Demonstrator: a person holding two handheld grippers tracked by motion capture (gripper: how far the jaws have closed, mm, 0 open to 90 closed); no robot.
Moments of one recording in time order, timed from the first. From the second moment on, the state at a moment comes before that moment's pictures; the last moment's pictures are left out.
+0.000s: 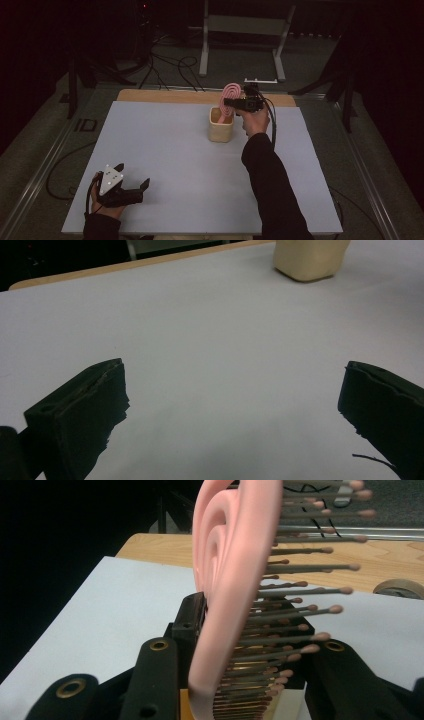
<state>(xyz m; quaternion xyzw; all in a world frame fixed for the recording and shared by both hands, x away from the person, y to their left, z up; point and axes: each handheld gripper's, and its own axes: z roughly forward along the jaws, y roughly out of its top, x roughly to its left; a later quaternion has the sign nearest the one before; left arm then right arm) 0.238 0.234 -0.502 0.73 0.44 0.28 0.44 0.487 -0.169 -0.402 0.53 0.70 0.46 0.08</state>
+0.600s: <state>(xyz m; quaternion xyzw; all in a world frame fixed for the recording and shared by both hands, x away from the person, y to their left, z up) 0.238 0.234 -0.502 0.73 0.44 0.28 0.44 0.489 -0.167 -0.406 0.53 0.71 0.44 0.10</state>
